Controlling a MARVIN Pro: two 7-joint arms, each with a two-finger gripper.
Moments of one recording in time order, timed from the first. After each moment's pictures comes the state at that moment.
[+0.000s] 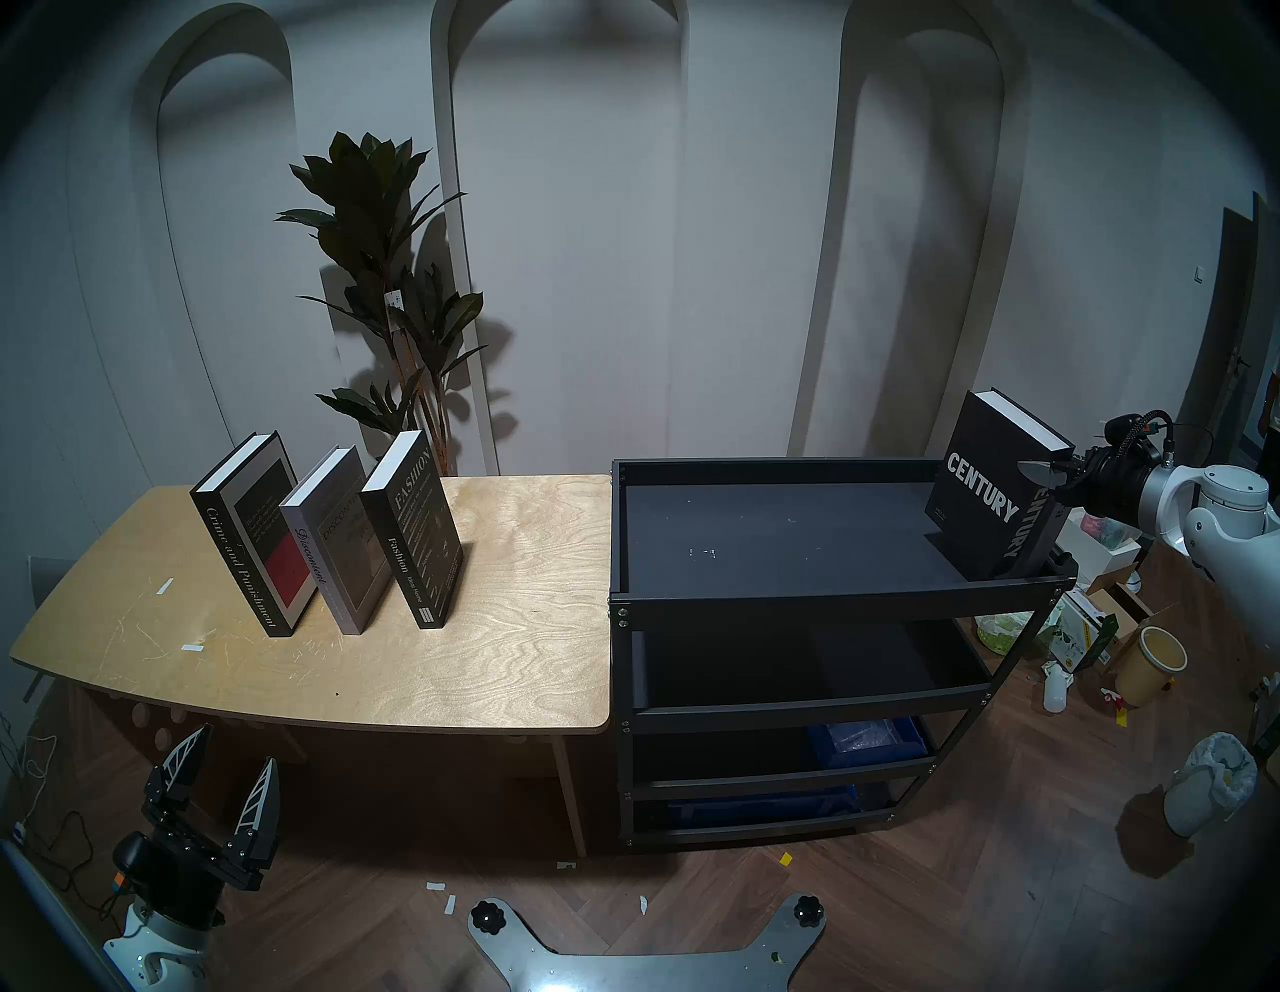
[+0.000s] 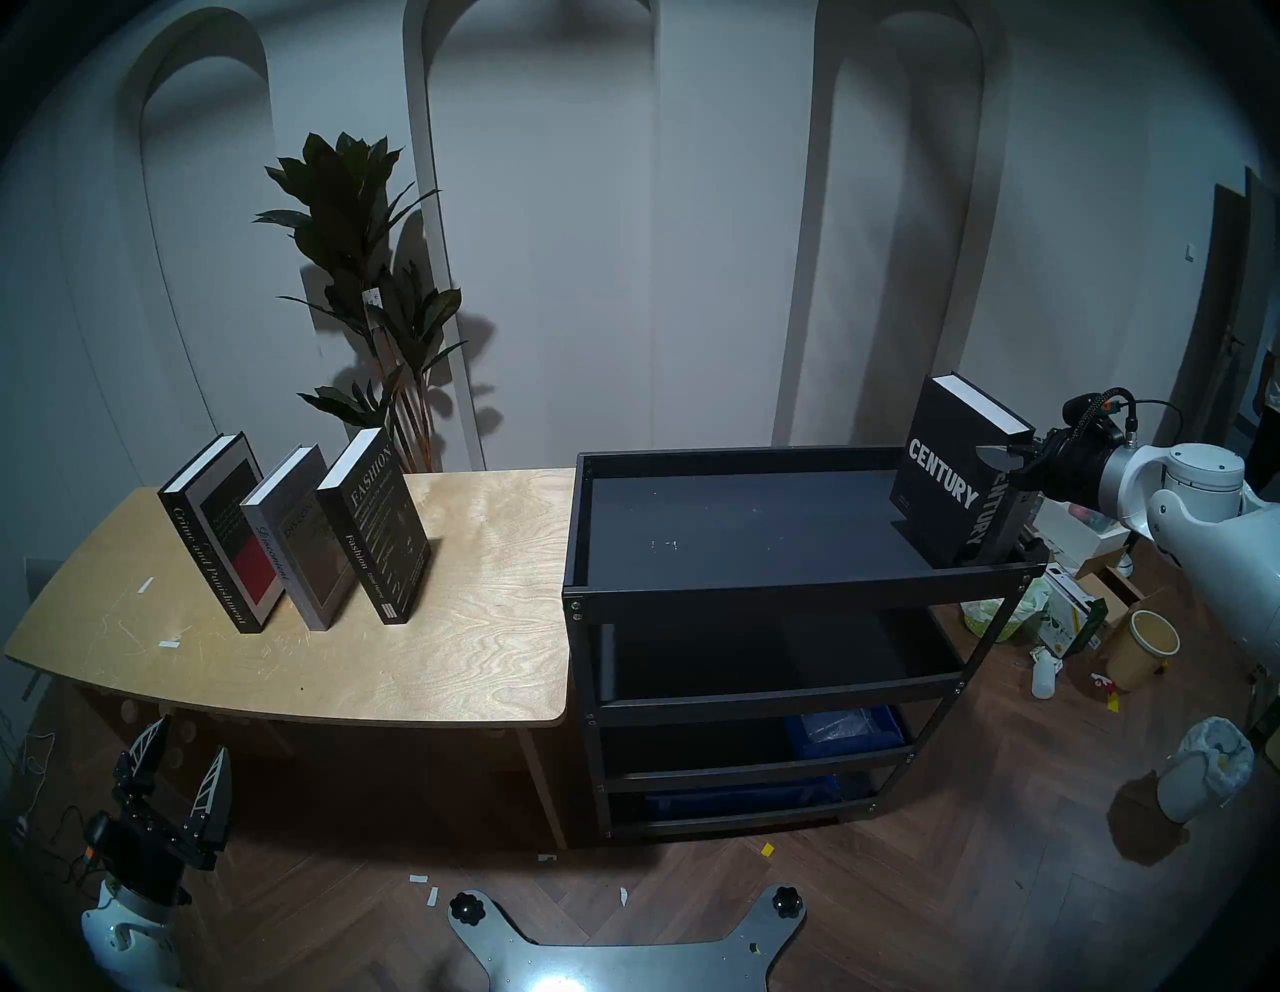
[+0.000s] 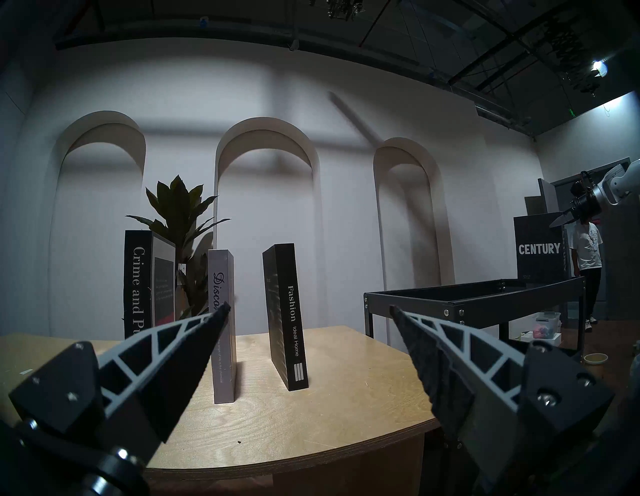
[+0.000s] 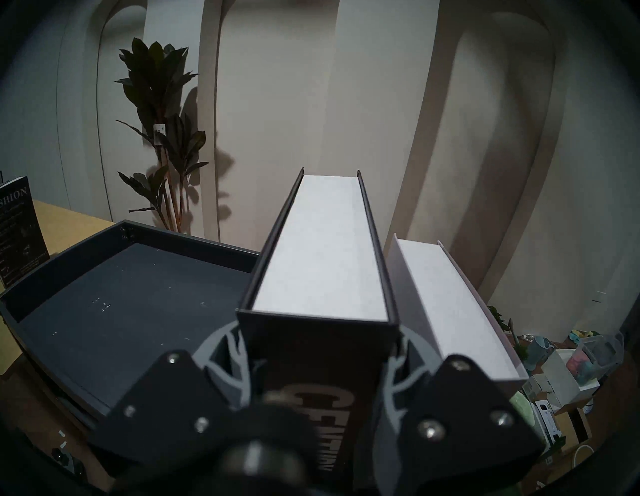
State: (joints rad) left arm 2.41 -1.25 -2.10 -1.65 -0.95 -0.74 -0.96; right arm -1.57 -0.20 1.54 -1.46 1.16 0.19 0.35
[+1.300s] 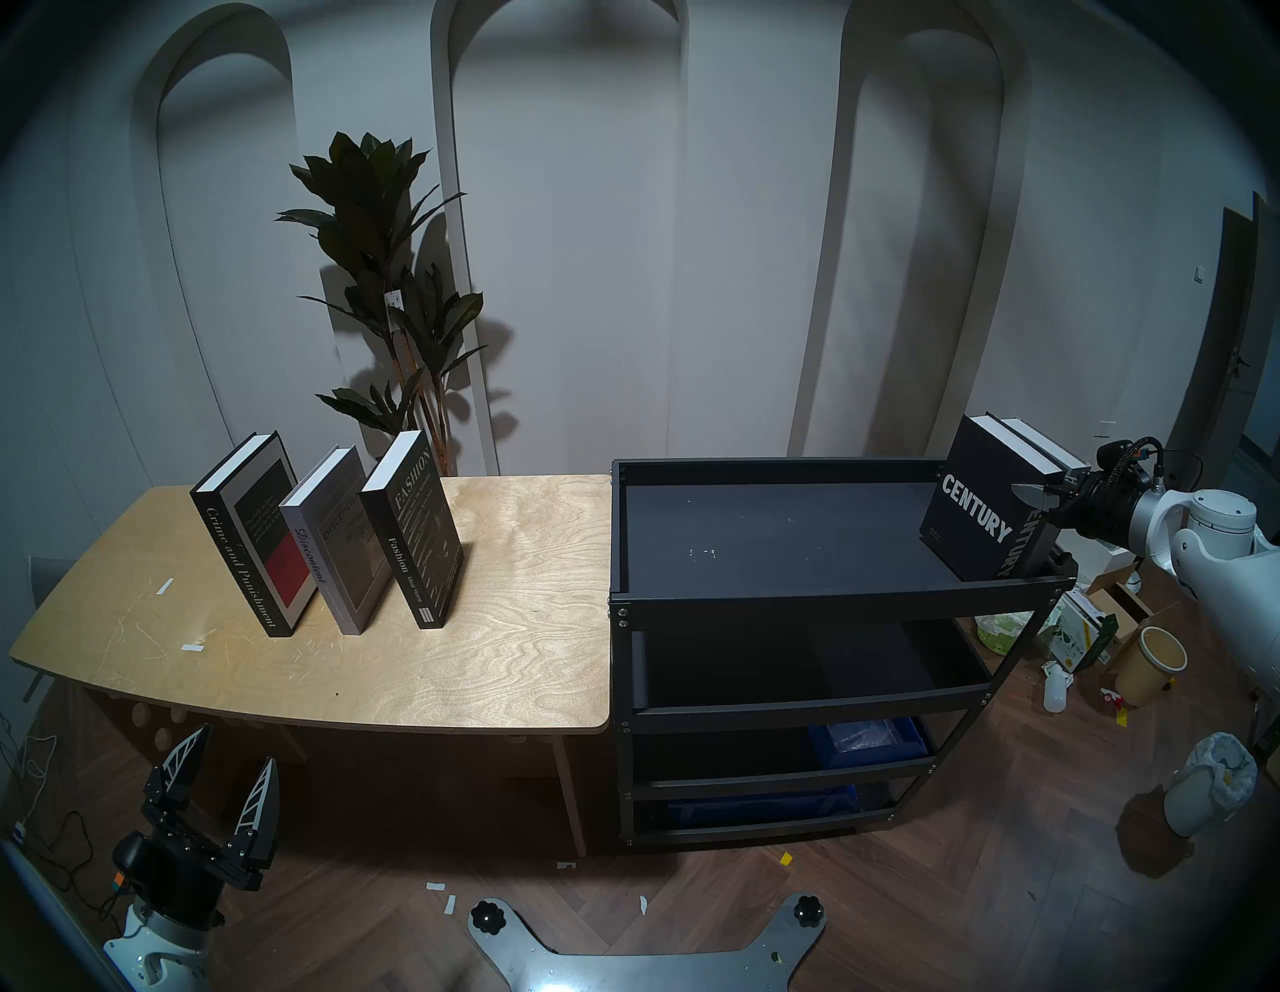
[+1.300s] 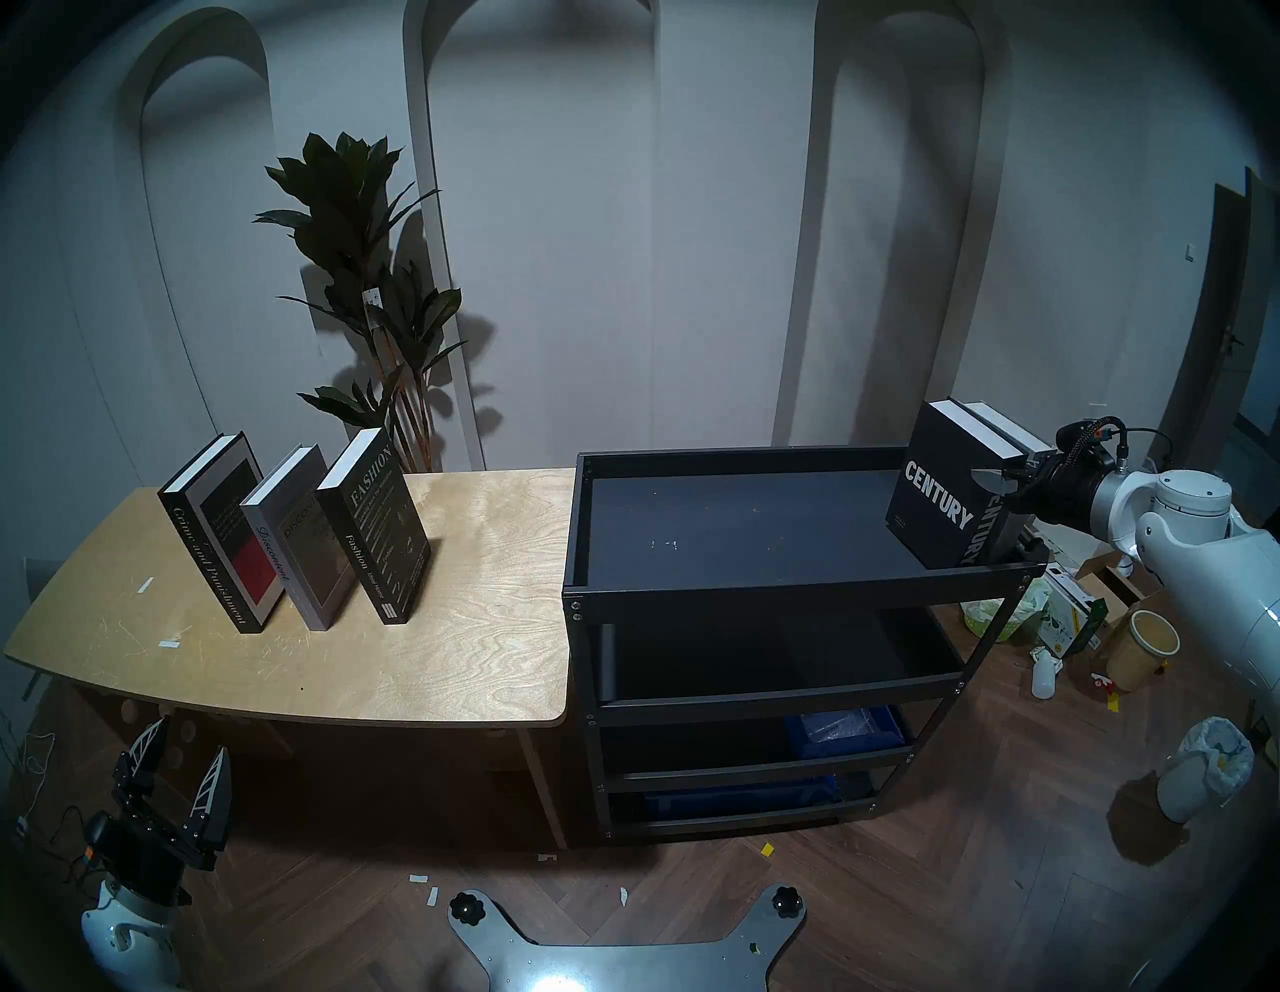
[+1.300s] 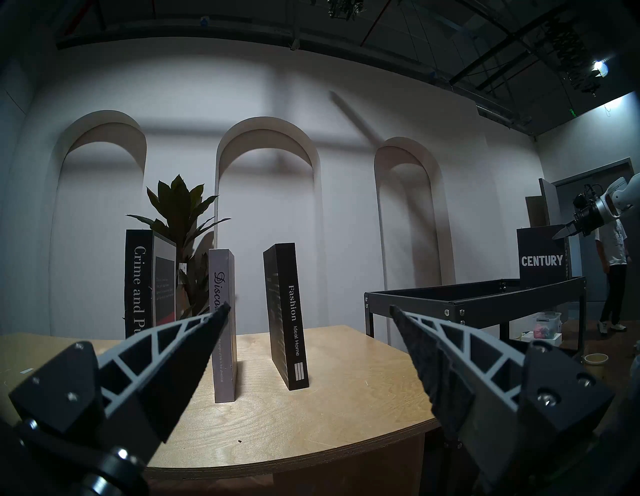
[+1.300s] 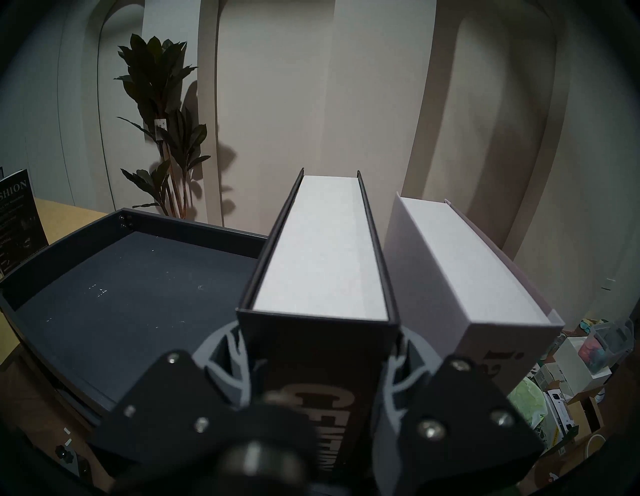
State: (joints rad) left arm 2.41 -1.25 -2.10 -1.65 -0.95 -0.74 -0.96; right arm -1.45 -0.29 1.45 -1.36 1.07 0.20 0.44
